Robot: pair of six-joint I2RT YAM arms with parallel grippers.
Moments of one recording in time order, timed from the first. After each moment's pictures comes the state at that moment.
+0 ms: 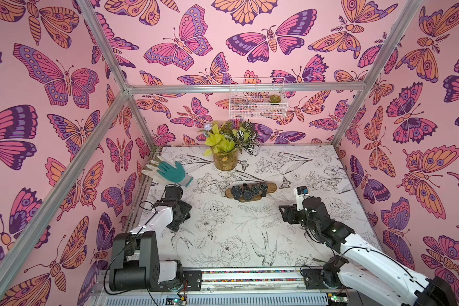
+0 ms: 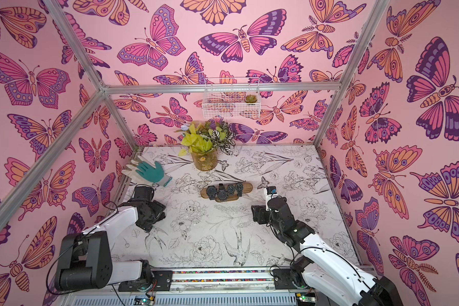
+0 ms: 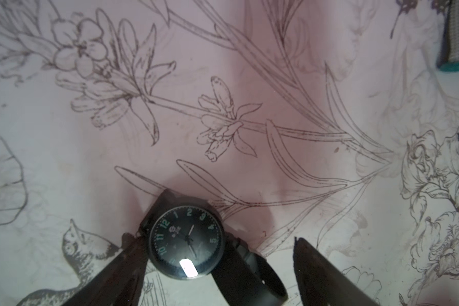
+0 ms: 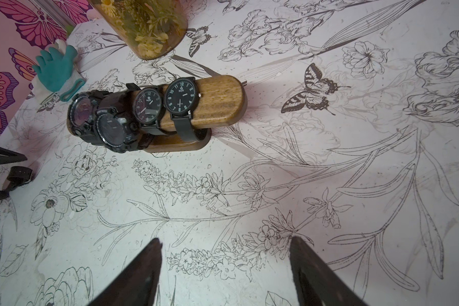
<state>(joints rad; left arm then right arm) 0.06 1.37 0.65 -0.52 -0.04 -1.02 0.57 0.86 0.46 -0.23 0.09 0.45</state>
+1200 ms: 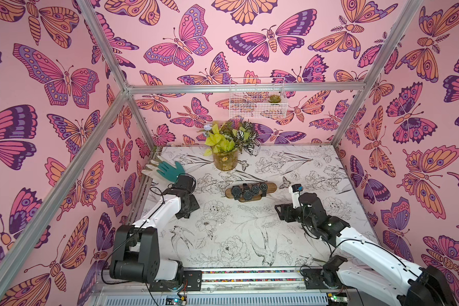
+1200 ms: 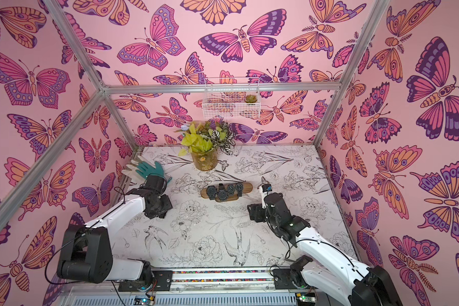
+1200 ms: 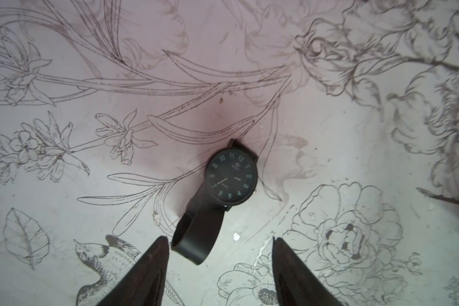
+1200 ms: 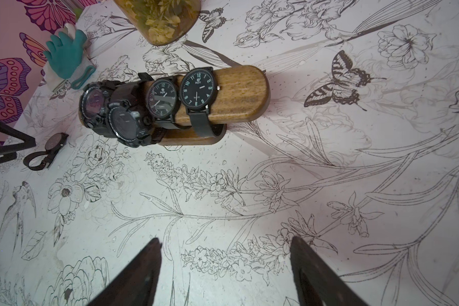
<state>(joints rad) -0.13 1.42 0.85 -0.72 -0.12 -0.61 0.57 0.96 0.51 -0.23 0.02 0.45</state>
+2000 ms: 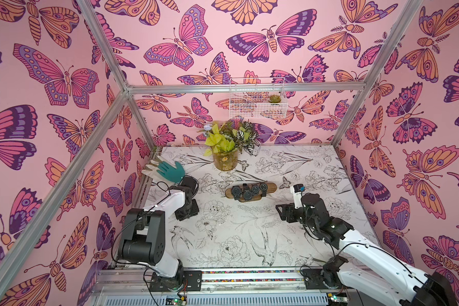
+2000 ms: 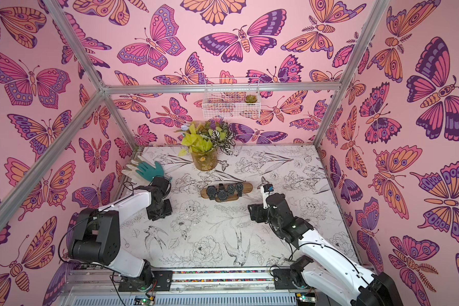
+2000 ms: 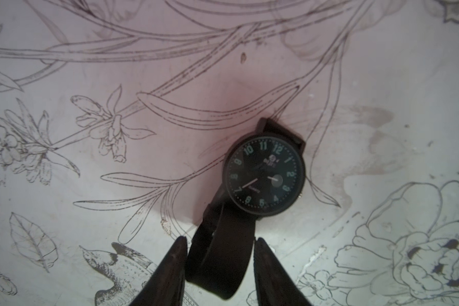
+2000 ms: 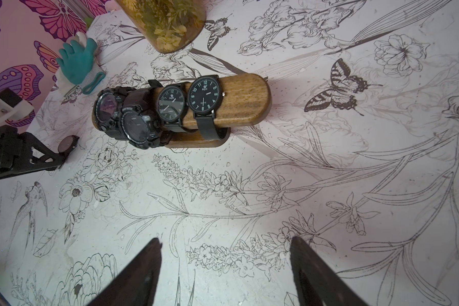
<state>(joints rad) -0.13 1.58 0.89 -0.76 -0.14 -0.54 0.57 0.90 0.52 -0.26 0.01 0.45</state>
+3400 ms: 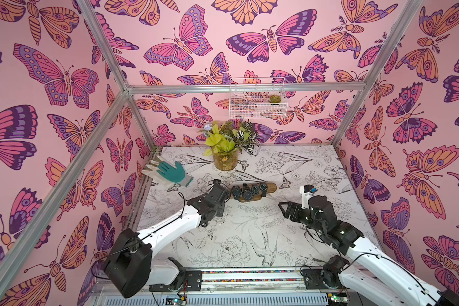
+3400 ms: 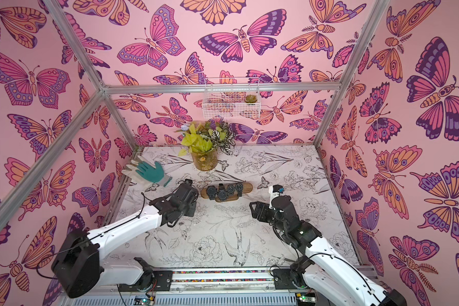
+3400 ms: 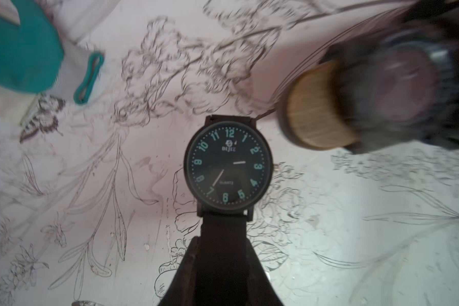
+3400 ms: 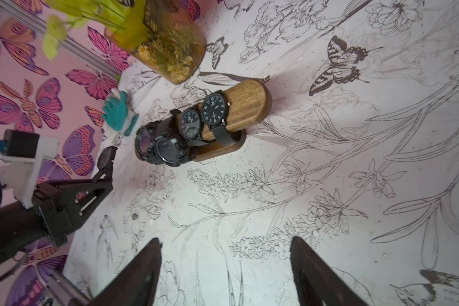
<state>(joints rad) -0.70 1.29 0.83 -0.52 -0.39 -0.33 0.57 0.75 0.53 -0.32 -0.02 0.79</state>
